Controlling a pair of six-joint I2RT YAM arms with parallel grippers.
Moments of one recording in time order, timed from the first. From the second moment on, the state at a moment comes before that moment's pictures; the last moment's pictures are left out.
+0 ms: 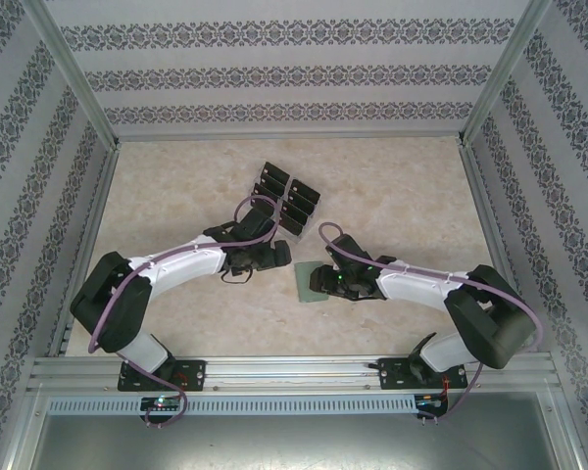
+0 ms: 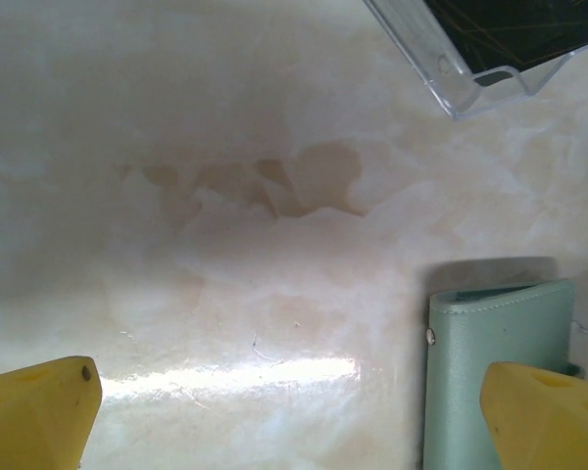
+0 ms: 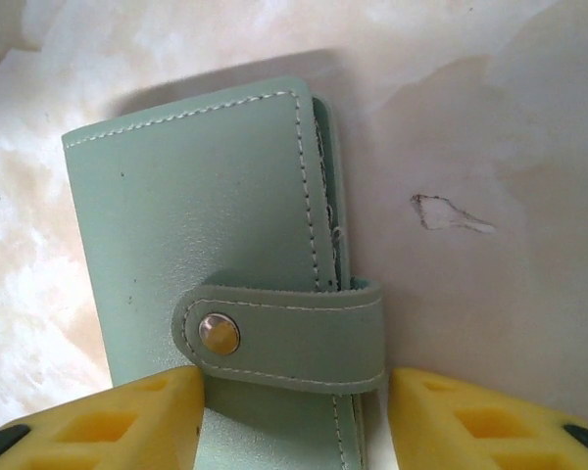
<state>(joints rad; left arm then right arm) -0.65 1.58 0.97 -0.49 0.01 -0.85 0.70 1.45 0.61 -0.22 -0.19 0.85</state>
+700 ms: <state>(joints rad) -0.55 1.47 0.77 -0.16 0.28 -0.87 0.67 1.33 0.60 -0.09 -0.35 0.90</state>
